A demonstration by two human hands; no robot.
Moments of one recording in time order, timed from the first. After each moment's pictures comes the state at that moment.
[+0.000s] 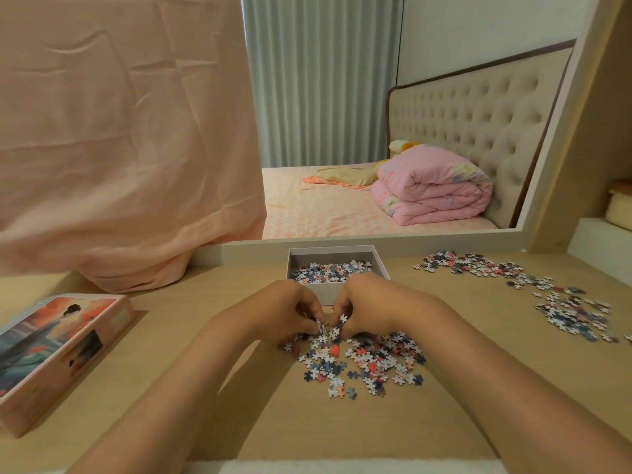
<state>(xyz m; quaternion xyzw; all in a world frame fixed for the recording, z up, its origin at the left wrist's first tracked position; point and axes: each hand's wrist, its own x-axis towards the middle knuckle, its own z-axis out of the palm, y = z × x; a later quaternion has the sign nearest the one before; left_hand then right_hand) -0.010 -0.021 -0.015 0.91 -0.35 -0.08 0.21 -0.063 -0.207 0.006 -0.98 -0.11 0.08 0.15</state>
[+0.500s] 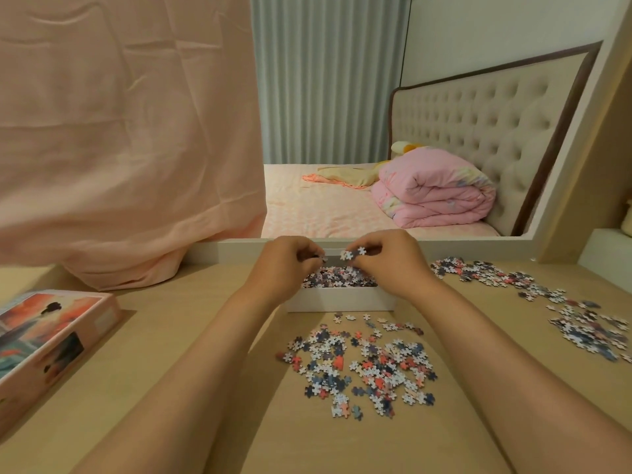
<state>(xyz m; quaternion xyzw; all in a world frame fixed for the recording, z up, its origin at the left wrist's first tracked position) 0.035 -0.044 -0.003 0.87 -0.27 0.13 0.39 -0.018 -0.233 0.012 -0.90 0.01 -0.21 0.39</state>
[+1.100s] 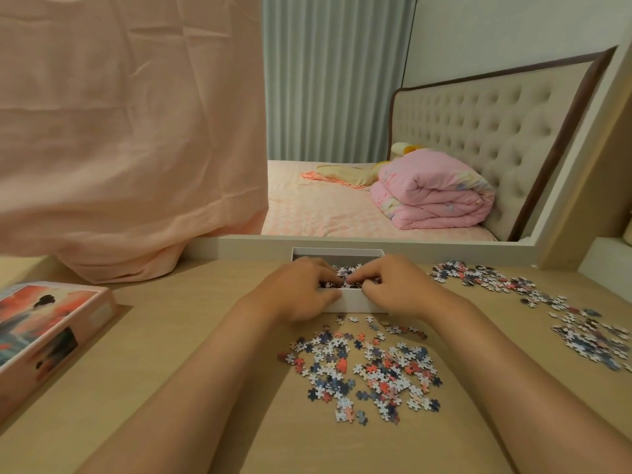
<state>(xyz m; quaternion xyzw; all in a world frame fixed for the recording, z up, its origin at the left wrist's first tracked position) 0.032 -0.047 -0.018 0.91 -0.37 0.04 0.19 -0.028 -0.236 0.003 -0.96 -0.07 -0.06 0.25</state>
